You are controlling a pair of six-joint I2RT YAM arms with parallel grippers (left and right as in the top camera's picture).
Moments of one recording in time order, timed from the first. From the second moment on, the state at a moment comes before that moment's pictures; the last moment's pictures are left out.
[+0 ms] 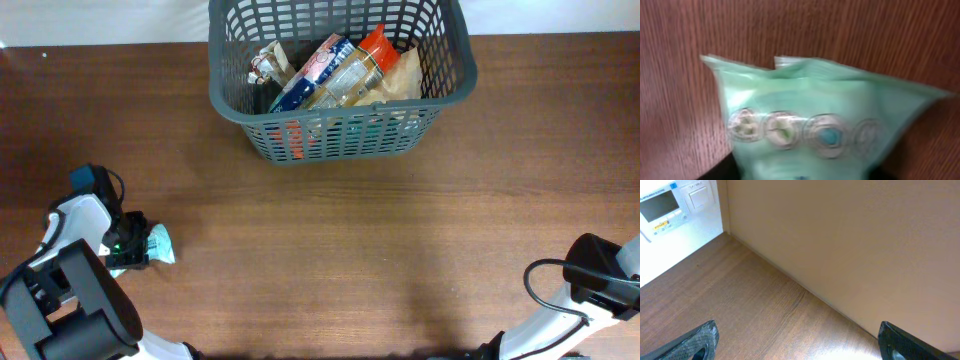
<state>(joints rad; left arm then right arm) 0.48 1.75 0.99 -0.81 -0.11 -1.25 -0.47 1.99 2.80 -1.47 0.56 0.14</state>
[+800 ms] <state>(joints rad) 0.46 1.68 1.18 -0.72 0.08 -1.04 -0.47 1.99 2.80 -1.47 0.56 0.14</state>
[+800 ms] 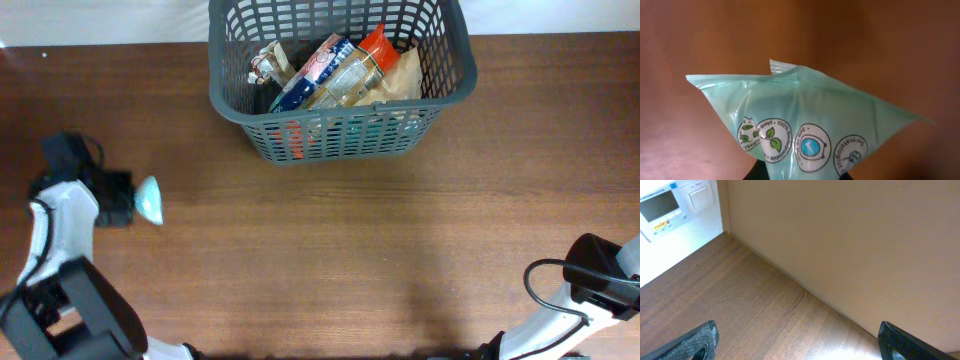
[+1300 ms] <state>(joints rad) 0.10 1.46 1.86 -0.51 0.13 -0.48 -0.47 1.99 2.80 -1.47 0.56 0.14</state>
